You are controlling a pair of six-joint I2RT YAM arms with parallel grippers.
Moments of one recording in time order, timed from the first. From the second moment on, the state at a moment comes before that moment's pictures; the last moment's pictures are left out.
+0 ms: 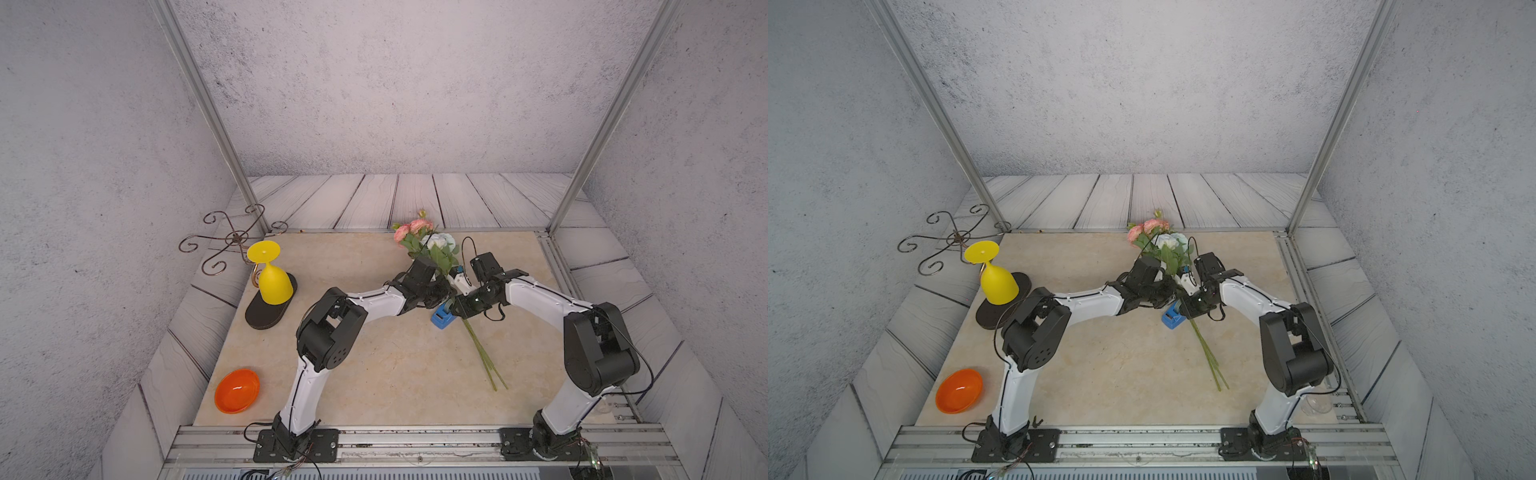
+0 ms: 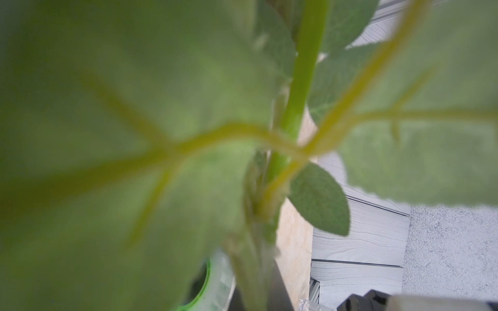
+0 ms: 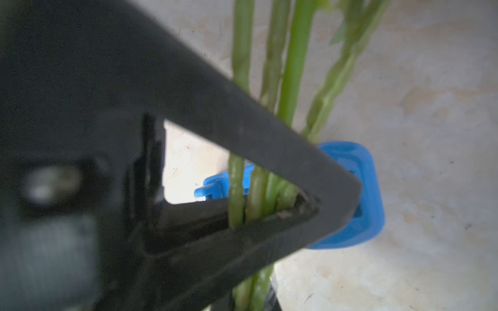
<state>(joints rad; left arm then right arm) -0.77 2.13 1.44 0.11 0.36 -1.13 0.36 1.71 1.15 -0.65 -0.39 -0.09</state>
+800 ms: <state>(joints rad) -0.74 2.16 1.25 0.74 0.37 -1.20 0.19 1.62 0.88 -0.34 -0.97 0.23</state>
